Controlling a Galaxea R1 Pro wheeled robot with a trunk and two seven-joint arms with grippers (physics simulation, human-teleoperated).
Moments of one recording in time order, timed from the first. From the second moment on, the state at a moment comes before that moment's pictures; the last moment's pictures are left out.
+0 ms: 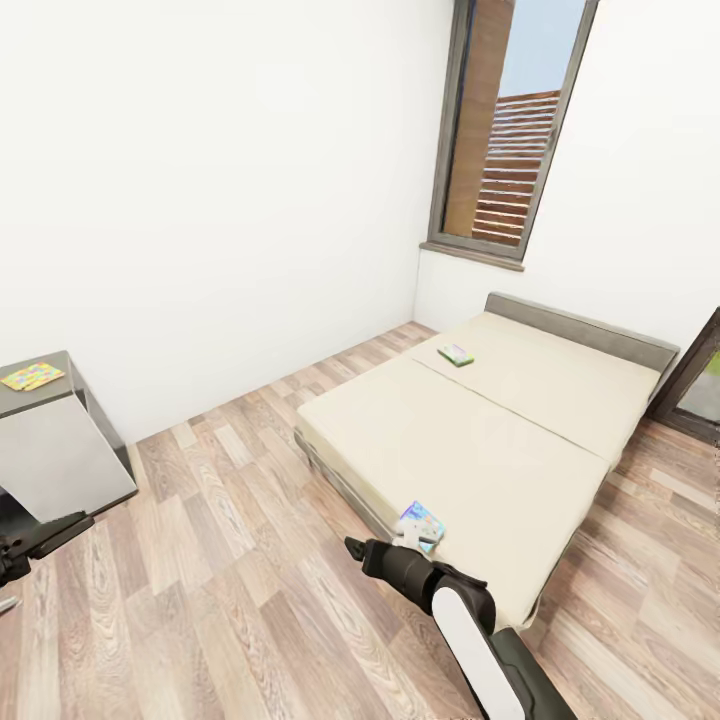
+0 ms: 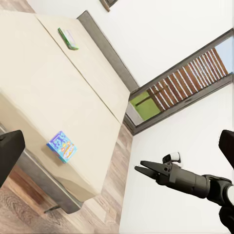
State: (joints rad) left arm -0.28 0.43 0.76 -1.30 0.15 0.98 -1.57; right arm -0.31 0.07 0.40 -1.40 -0.77 0.59 -0.27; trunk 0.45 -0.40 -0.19
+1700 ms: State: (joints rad) left arm -0.28 0.43 0.76 -1.30 0.15 0.98 -1.57; right arm -0.31 0.07 0.39 -1.39 -0.77 0.59 -0.27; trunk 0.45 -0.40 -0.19
